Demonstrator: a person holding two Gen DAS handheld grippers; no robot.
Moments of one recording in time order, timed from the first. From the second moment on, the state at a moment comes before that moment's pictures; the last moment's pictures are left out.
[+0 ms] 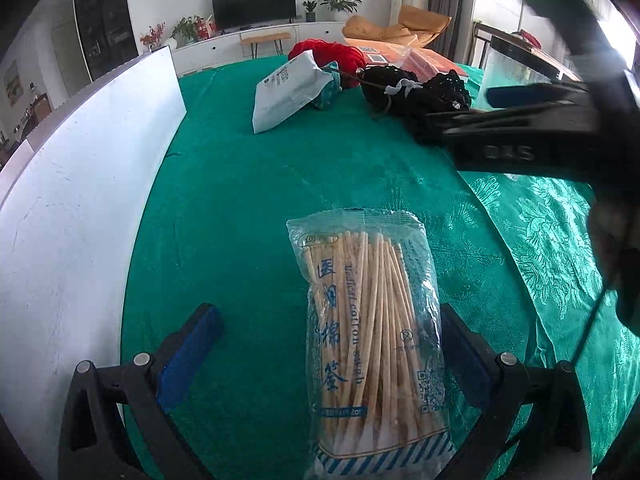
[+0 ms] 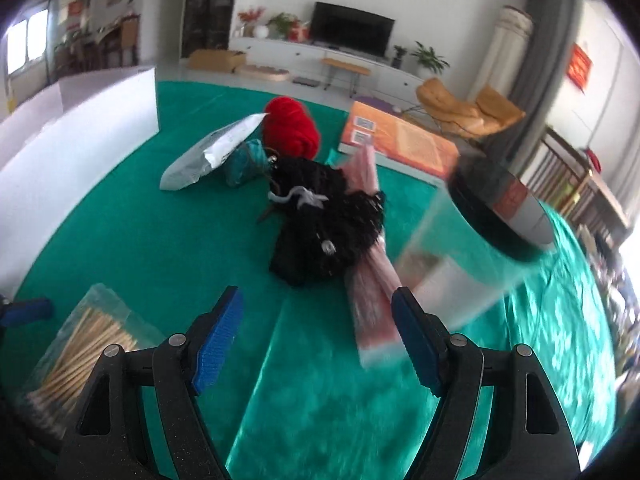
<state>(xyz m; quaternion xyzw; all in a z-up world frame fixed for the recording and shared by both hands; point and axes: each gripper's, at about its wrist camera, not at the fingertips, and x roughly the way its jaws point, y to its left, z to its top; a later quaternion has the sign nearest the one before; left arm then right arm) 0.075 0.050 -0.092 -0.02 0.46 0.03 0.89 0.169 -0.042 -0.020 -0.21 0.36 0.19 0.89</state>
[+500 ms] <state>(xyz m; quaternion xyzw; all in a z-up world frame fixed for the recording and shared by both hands) 0.075 0.050 -0.092 -0.02 0.46 0.03 0.89 0.148 -0.078 -0.016 -0.14 0.43 0.23 0.86</state>
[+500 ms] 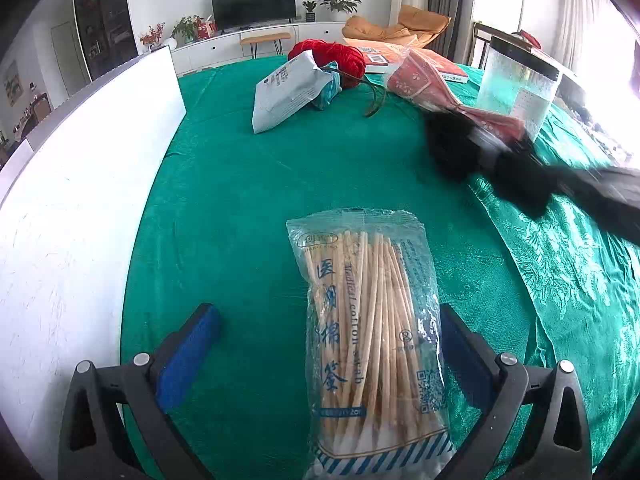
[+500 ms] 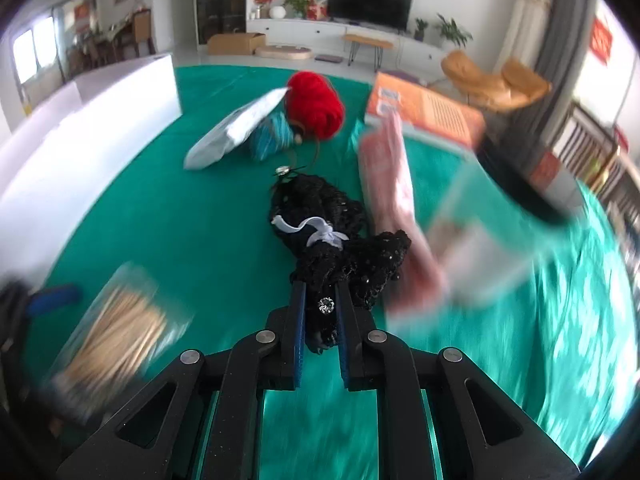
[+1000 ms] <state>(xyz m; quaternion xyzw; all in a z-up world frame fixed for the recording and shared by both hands) 0.075 0.050 -0.092 -0.02 0.46 0.03 0.89 0.134 -0.277 -0.018 0.13 0.35 -0.04 0.93</state>
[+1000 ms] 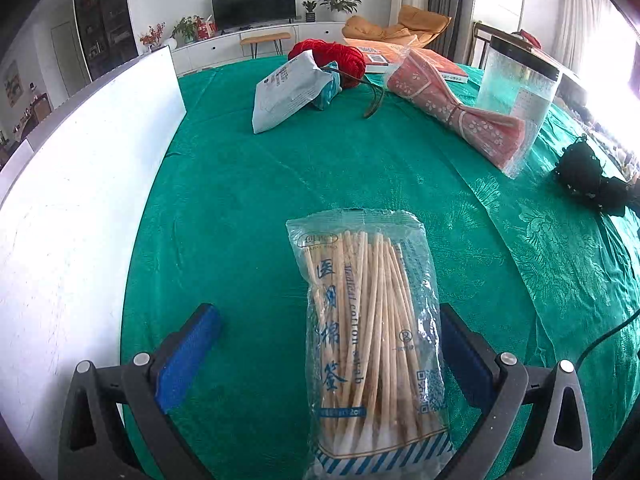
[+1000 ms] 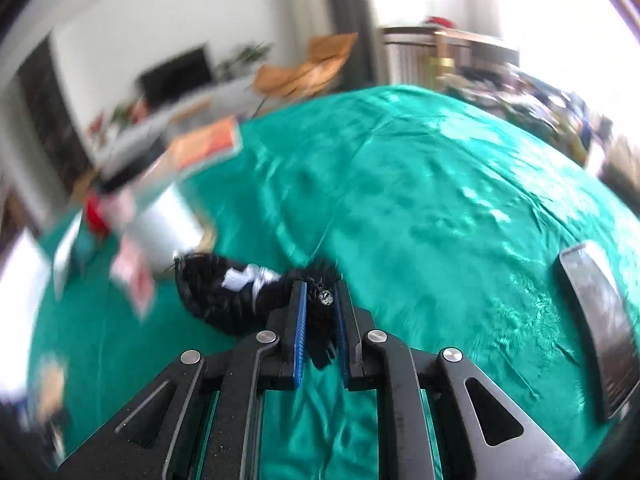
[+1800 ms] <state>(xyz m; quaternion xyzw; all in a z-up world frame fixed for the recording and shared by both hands) 0.075 0.050 -0.091 -0.02 0.46 0.03 0.89 0.084 -0.301 -0.046 0.16 0.40 -0.11 0.90</state>
